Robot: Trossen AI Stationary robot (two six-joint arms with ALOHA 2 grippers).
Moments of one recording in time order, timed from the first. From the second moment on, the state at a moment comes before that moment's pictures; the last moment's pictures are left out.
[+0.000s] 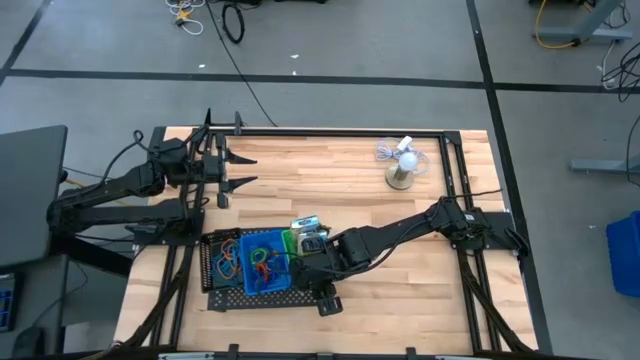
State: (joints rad) left arm 0.31 0.54 0.59 -0.11 0.16 0.34; right arm 0.37 2.24 2.32 -1.17 -0.04 0.09
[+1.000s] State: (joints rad) left arm 0.31 0.53 0.59 -0.11 0.19 0.34; right arm 0.44 2.21 2.36 -1.17 0.22 -0.02
